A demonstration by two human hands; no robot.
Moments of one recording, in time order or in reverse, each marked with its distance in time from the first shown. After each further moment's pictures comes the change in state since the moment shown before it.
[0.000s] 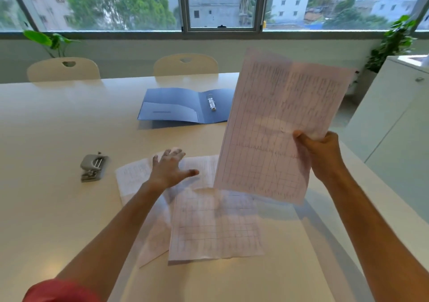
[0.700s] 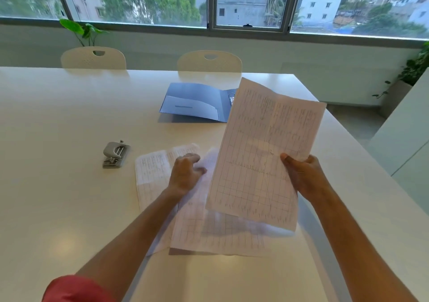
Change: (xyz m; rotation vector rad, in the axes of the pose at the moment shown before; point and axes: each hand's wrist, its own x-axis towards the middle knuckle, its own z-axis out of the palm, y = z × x) left_hand -0.018 0.003 0.020 -0.422 0.317 -0.022; right_hand -0.010 0.045 0.051 0.221 -0.355 0.255
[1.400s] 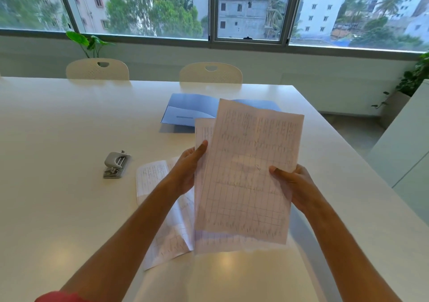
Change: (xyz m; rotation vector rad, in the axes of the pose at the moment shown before) left_hand 0.011 0.060 -0.052 -1.151 -0.377 -0.274; right_hand 0.005 0.001 0.014 0.032 -0.171 0.019
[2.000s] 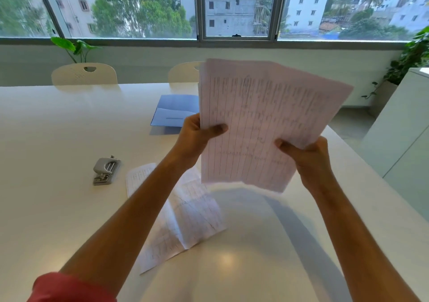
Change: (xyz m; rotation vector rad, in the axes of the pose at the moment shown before) left_hand 0.012 0.054 0.058 0.248 -0.017 0.414; right_hand -0.017 -0.062 0.010 -0.305 0.309 -0.414
